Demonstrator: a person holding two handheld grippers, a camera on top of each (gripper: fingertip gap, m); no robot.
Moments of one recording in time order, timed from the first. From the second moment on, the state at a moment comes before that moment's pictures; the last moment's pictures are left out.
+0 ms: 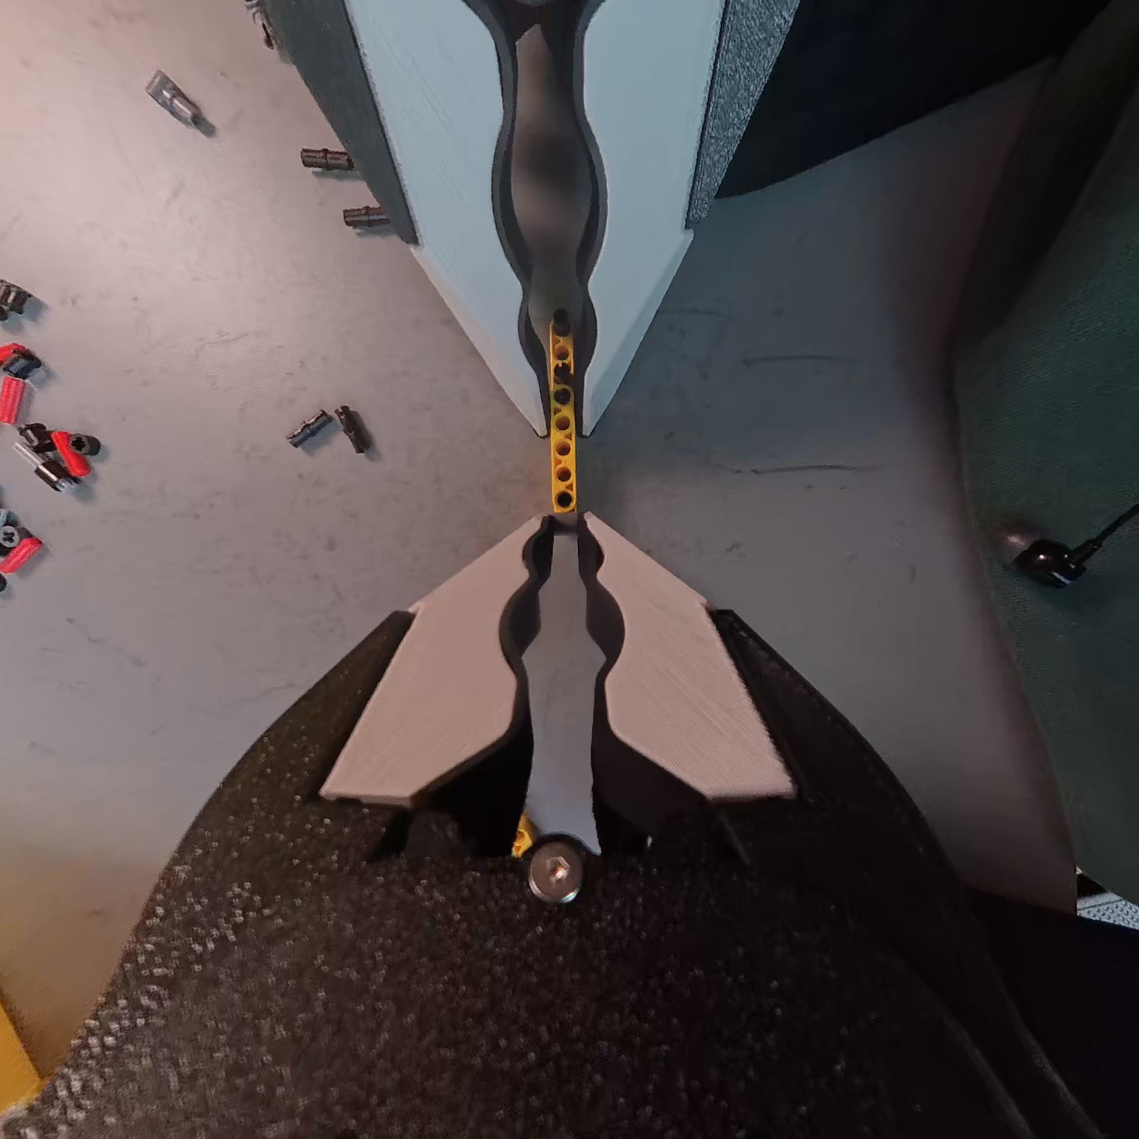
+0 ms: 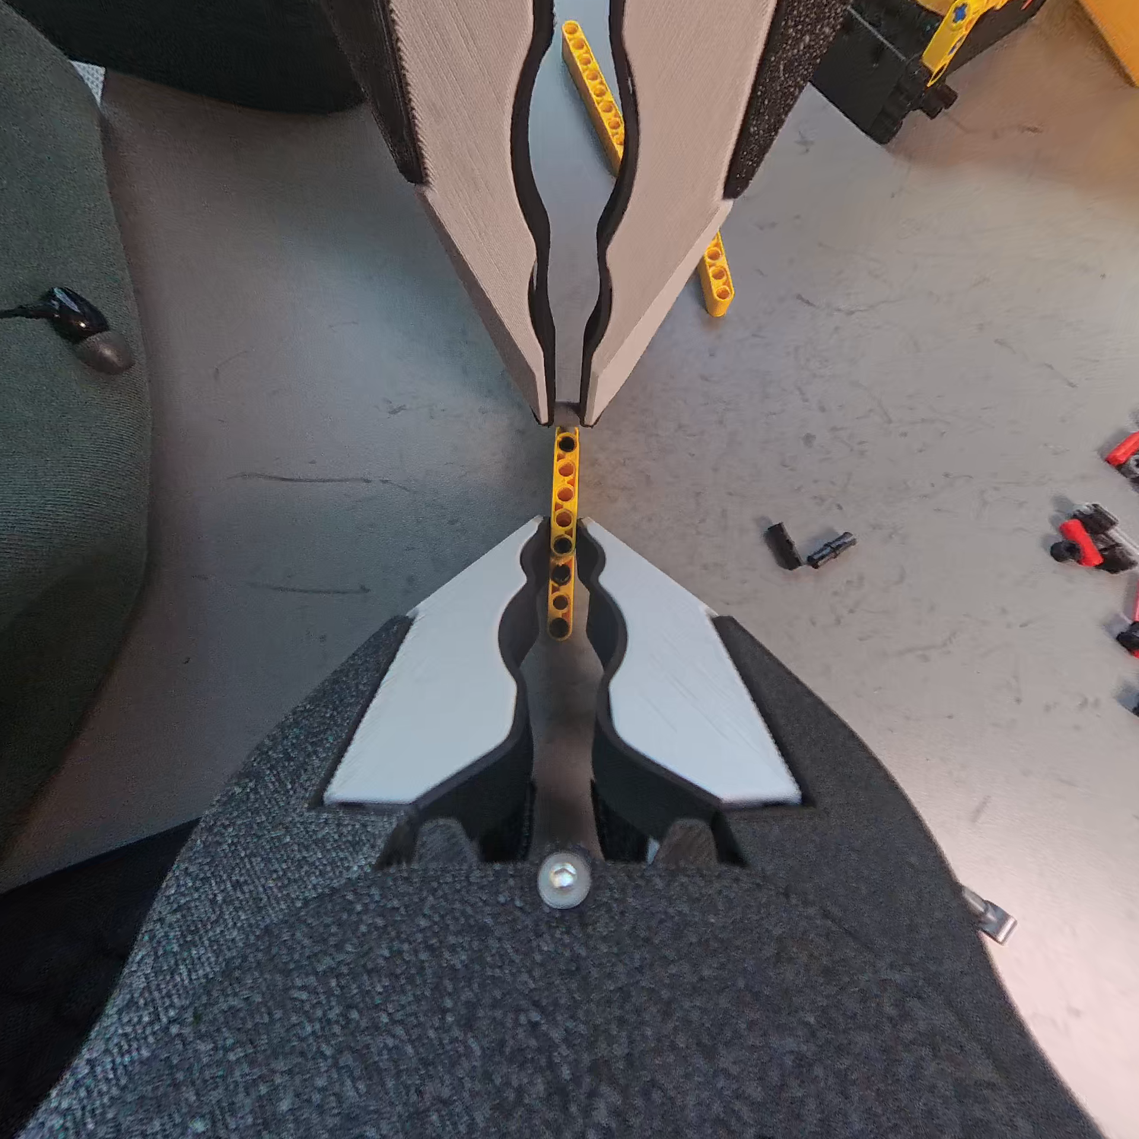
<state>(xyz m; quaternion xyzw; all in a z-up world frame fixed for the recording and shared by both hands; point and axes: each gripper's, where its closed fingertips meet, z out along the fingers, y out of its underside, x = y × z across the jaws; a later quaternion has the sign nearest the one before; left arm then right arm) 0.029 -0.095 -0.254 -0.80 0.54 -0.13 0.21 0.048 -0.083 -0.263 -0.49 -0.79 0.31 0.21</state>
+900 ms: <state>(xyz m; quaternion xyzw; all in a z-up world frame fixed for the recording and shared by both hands) 0.028 -0.092 -0.255 -0.81 0.54 -0.11 0.19 0.048 -0.081 -0.264 -0.49 -0.78 0.32 0.21</state>
